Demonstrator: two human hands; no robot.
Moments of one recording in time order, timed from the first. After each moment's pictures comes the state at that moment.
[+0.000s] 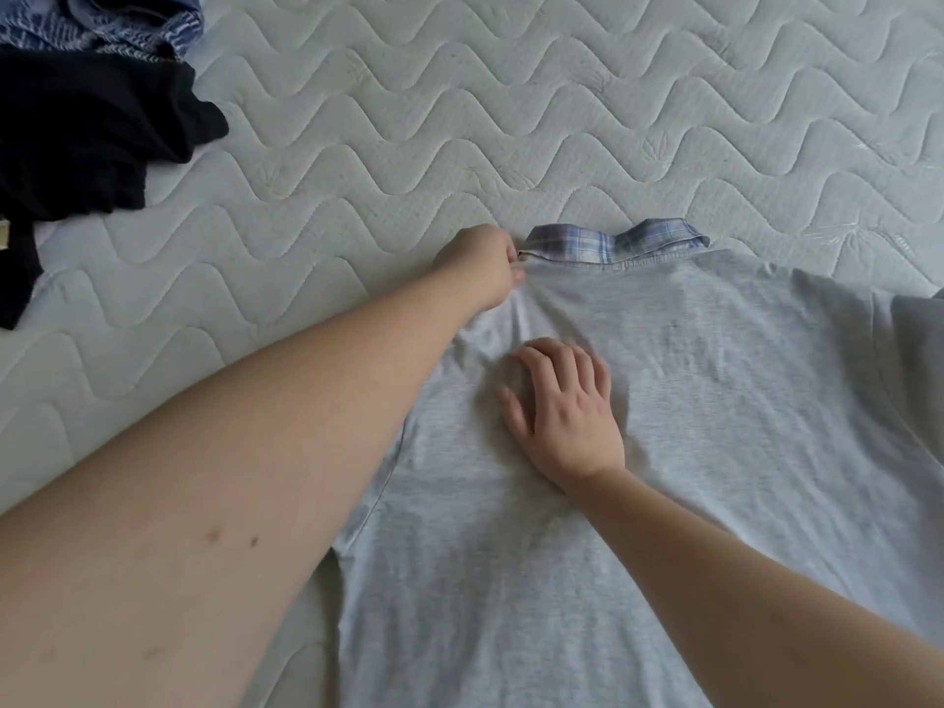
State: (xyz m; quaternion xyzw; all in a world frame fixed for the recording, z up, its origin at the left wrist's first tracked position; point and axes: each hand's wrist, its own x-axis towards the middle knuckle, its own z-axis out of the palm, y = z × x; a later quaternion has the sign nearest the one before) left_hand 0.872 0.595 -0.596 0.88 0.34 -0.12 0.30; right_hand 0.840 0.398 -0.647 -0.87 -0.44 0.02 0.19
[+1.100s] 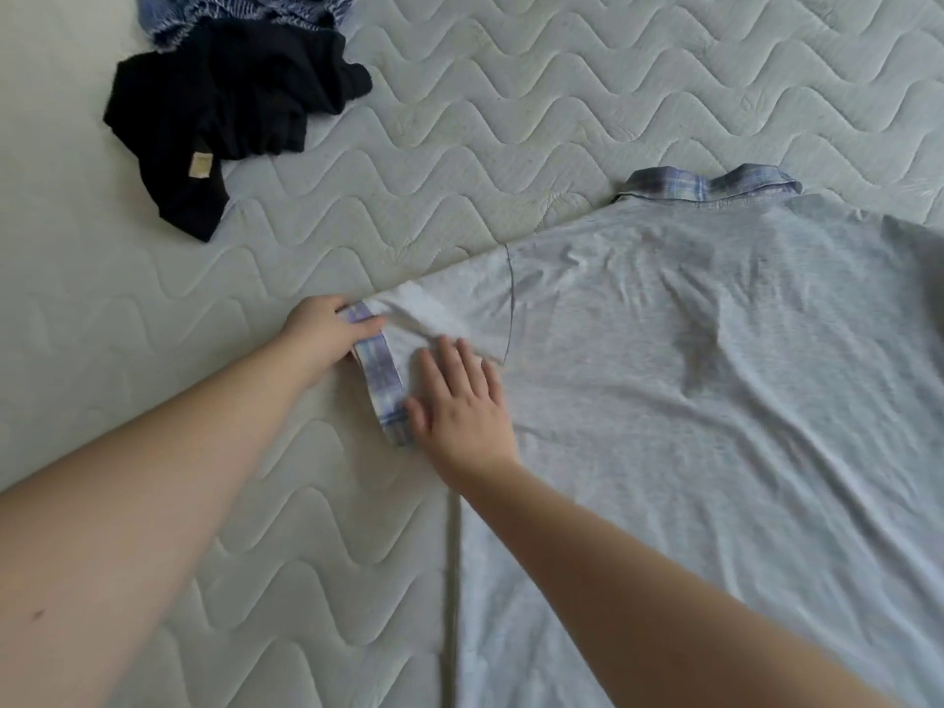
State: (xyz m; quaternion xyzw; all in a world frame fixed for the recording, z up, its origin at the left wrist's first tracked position) left_hand 0.567 0.655 -0.580 0.70 0.56 -0.03 0.45; right_hand 0.631 0.463 -0.604 -0.82 -0.49 0.23 0.19
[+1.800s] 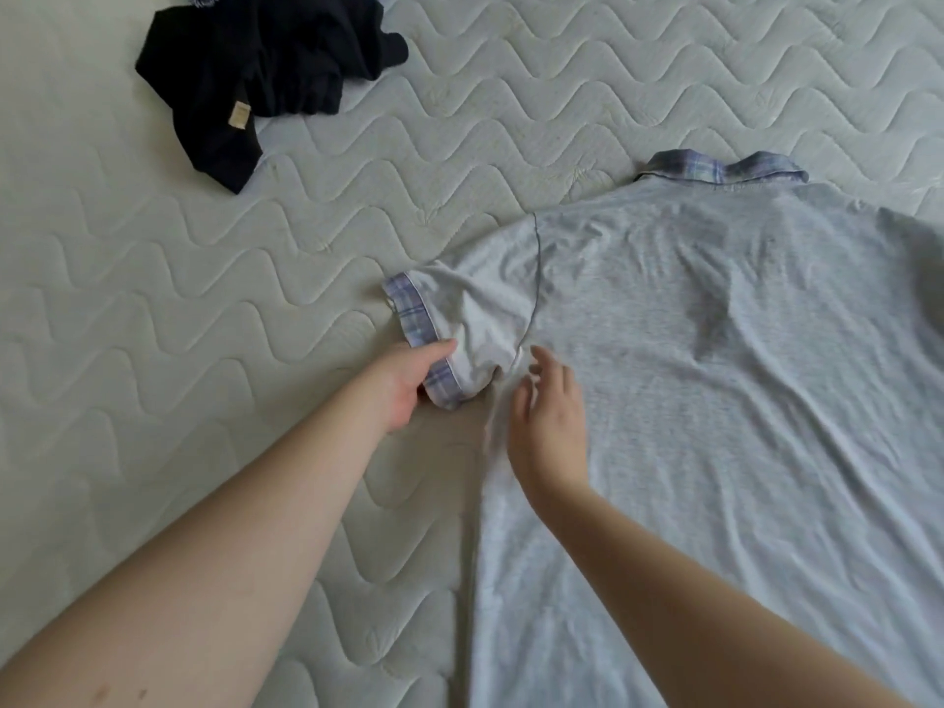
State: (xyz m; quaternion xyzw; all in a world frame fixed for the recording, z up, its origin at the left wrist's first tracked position) left_hand 0.549 0.551 -0.586 0.39 0.56 -0.01 0.73; right_hand 0.614 0.397 -0.580 -0.87 -0.23 0.21 0.38
